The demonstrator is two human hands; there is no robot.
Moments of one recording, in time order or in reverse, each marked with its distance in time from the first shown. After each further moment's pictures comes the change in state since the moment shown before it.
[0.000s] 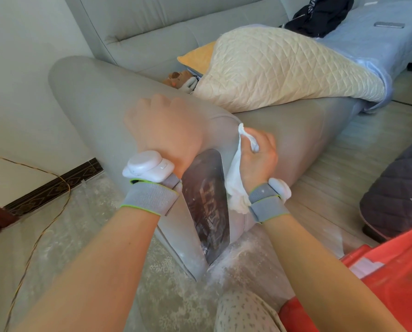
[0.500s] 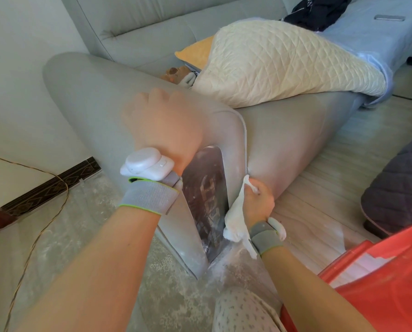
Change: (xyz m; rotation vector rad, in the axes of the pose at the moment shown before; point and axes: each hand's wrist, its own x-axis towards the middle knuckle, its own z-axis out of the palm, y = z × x) left_hand -0.001 -0.002 0.003 -0.006 0.033 0.022; right_hand -0.063 0.076 -0.020 -0.212 -0.075 0.480
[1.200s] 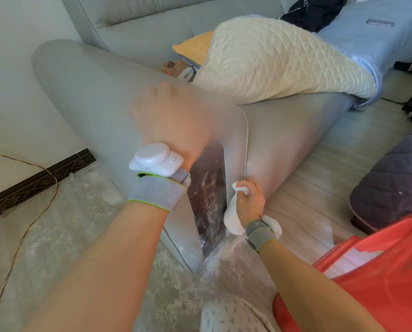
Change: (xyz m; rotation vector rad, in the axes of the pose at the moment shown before) left_hand 0.001 -0.001 0.001 -0.008 0.038 0.019; right_hand -0.006 0.017 0.006 -0.049 -0.169 -0.188
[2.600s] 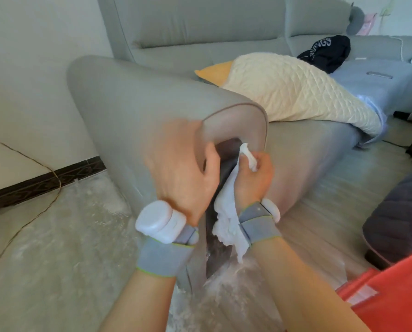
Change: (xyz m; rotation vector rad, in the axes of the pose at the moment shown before) left_hand -0.096 -0.023 -0.032 -0.257 0.126 -0.126; right_hand -0.010 -0.085 0.026 0.287 0.232 -0.140
